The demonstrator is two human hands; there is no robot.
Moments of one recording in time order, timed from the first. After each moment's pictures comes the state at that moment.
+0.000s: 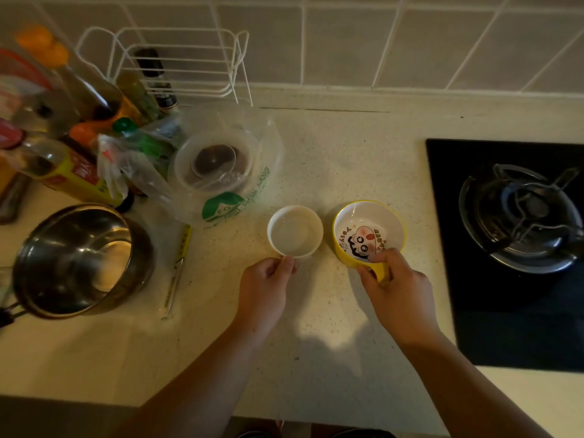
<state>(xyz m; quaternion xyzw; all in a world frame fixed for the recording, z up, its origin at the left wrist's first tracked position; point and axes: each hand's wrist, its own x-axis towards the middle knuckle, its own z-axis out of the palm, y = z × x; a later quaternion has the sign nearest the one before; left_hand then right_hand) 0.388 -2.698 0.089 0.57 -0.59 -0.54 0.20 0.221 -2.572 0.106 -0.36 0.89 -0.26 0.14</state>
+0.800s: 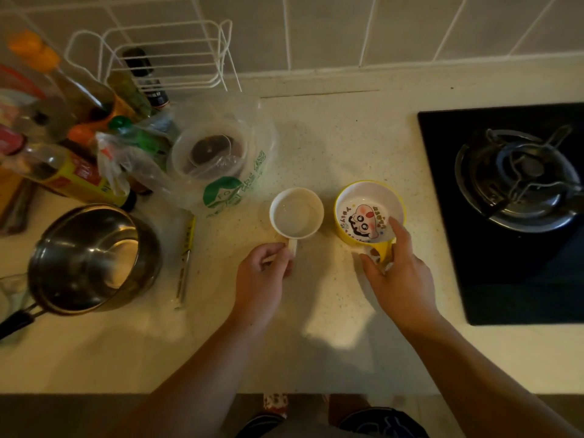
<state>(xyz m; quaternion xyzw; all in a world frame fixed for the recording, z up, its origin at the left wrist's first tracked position) 0.413 -2.692 0.089 0.53 -0.55 -0.60 0.23 0.243 -2.552 0.083 -0.34 0.89 -0.29 0.11</state>
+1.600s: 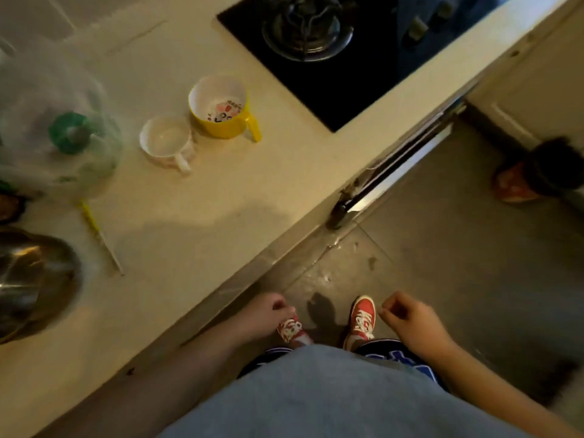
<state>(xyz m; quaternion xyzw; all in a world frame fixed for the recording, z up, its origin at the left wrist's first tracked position) 0.566 -2.558 0.032 0.17 -0.78 -0.42 -0.43 0.535 -2.253 0.049 0.07 0.89 -0.29 0.35</state>
